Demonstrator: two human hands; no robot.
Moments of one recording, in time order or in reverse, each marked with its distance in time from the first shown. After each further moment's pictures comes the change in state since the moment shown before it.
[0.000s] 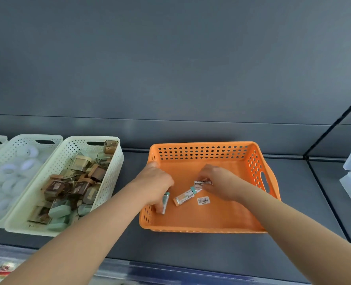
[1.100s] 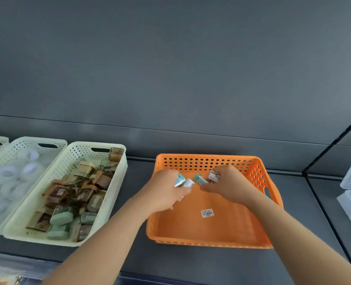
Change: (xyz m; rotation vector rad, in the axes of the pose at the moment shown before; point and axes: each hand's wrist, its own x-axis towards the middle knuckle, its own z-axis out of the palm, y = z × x) left_hand -0.018 0.007 -0.011 -0.875 0.267 -0.142; right_hand -0.010 -0.022 -0.030 0.276 0.201 0.269
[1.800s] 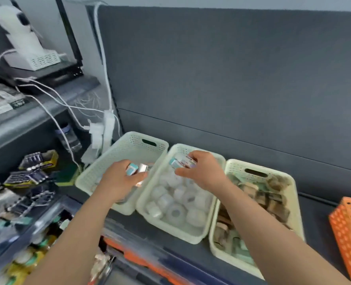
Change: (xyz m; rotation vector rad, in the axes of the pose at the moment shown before) left_hand -0.172 -0.381 -0.285 -0.185 0.634 -0.375; right_hand 0.077 -0.431 0.240 0.236 -0.077 -0.302
